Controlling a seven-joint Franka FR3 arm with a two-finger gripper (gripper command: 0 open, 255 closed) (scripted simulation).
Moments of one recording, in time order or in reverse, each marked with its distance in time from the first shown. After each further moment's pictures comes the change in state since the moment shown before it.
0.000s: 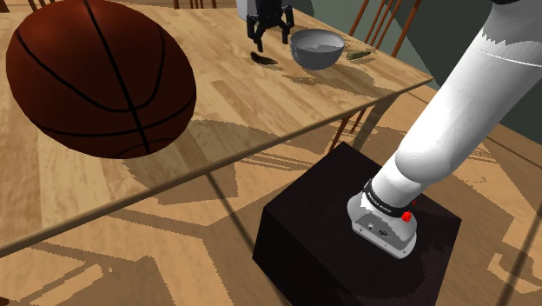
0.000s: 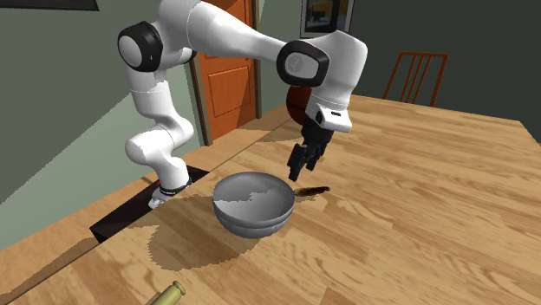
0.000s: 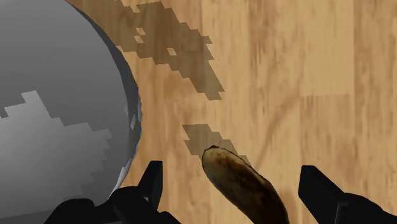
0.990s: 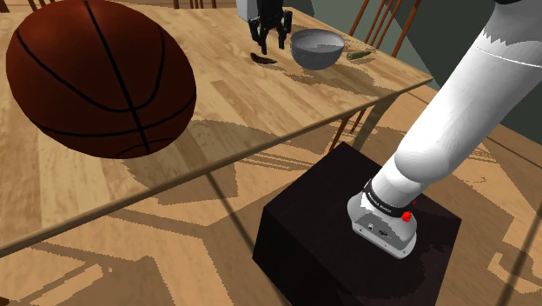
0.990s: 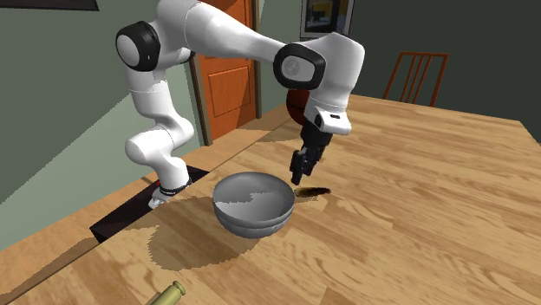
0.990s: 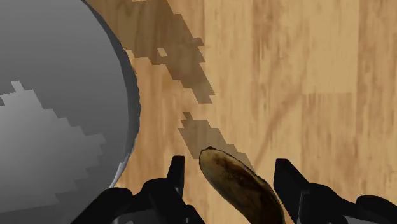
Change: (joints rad) arm -0.013 -0.012 -0.004 -0.027 0.022 0.043 -0.051
